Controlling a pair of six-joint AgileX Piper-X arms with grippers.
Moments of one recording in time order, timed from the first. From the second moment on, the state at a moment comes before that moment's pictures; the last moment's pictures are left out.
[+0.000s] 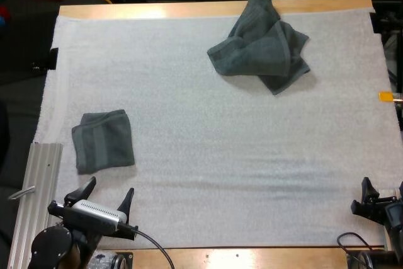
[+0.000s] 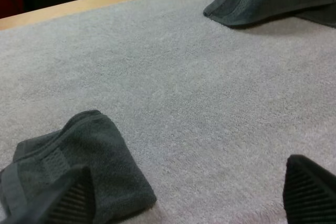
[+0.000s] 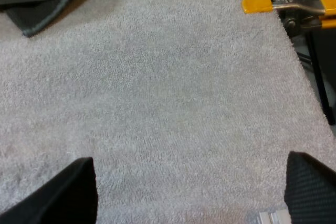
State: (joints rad) left arm -0.06 -0.01 -0.52 1.05 0.18 -1.65; right arm 0.01 -0.01 -0.38 1.06 0.07 -1.74
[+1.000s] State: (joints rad) left arm -0.06 -0.01 -0.59 1.04 0.30 -1.70; right arm 0.01 0.14 -0.53 1.09 -0.12 -1.74
